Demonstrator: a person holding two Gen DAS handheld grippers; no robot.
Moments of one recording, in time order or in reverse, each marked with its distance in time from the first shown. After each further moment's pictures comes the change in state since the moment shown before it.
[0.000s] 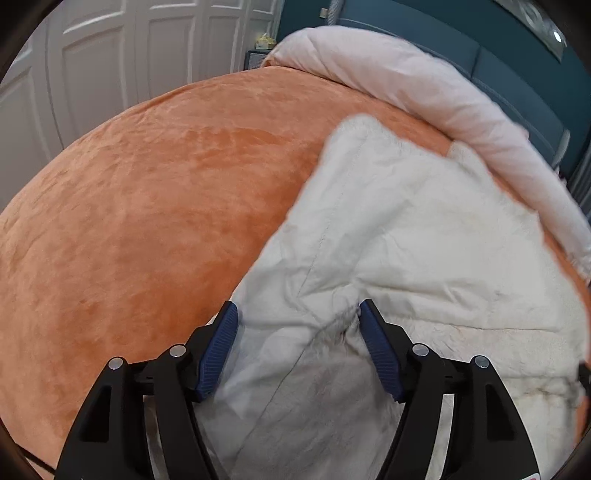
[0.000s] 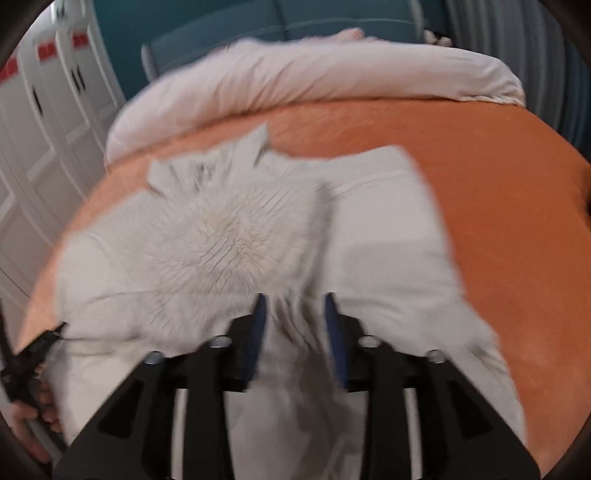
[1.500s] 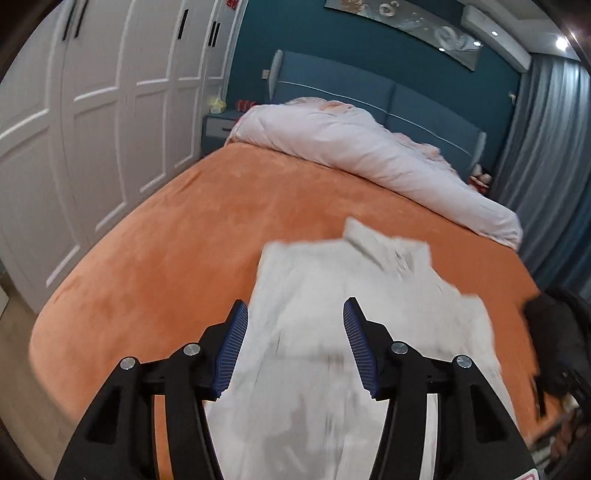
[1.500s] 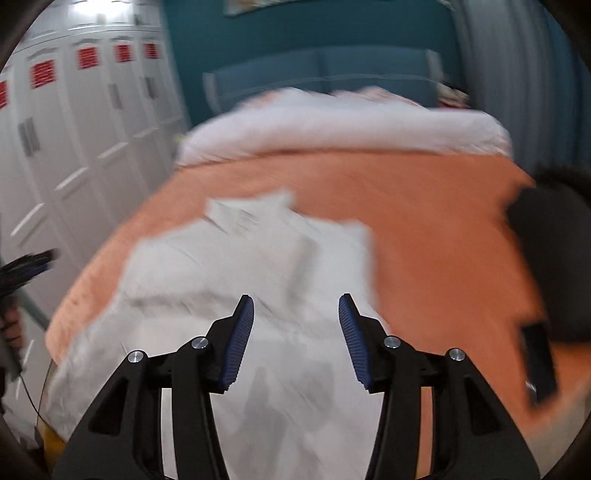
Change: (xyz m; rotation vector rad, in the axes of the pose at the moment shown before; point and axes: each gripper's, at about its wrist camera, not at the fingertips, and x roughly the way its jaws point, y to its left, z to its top) left arm -0.274 0.011 -0.049 0.192 -0.174 -0.160; right arm -0.266 -0.012 -0.100 -0.207 -0.132 0.140
